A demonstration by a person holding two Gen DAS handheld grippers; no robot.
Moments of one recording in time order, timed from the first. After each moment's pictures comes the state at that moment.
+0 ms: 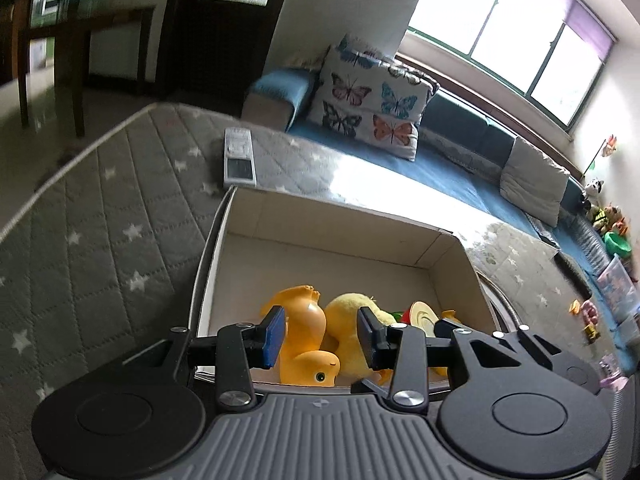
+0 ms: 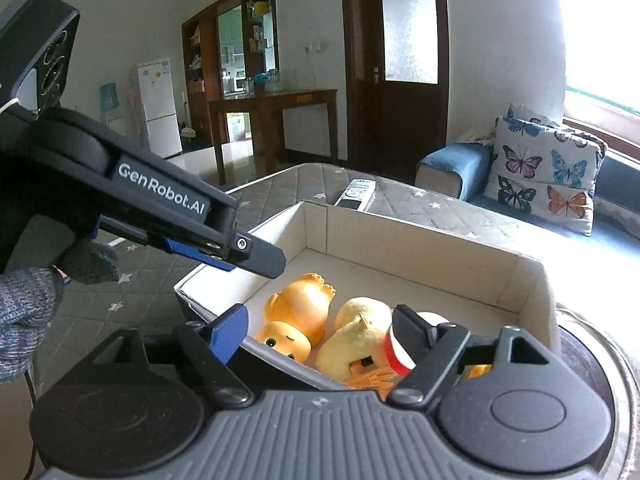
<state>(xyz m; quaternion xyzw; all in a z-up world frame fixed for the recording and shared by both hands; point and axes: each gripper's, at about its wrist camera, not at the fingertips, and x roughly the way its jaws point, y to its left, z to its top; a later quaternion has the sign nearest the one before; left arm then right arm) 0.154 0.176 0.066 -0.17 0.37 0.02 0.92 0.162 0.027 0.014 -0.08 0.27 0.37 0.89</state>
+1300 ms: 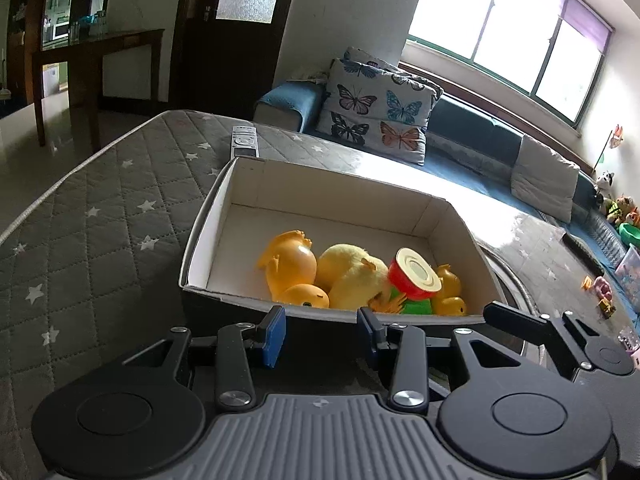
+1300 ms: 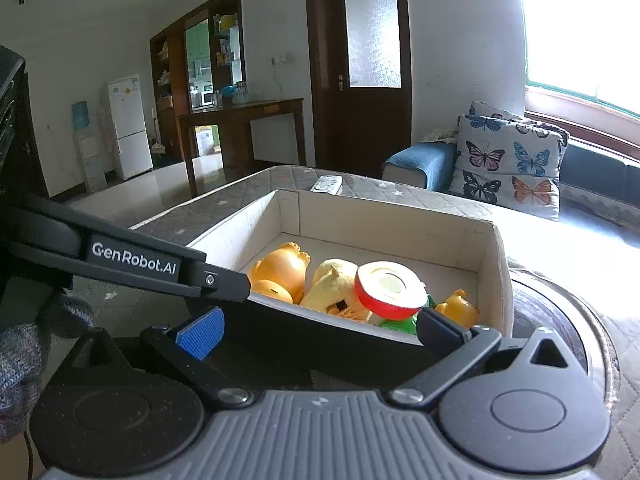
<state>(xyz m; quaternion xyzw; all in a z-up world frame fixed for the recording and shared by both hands) 0.103 0.133 0.043 -0.13 0.35 0.05 0.93 0.118 -0.005 0.004 -0.06 0.27 0.32 0.91</state>
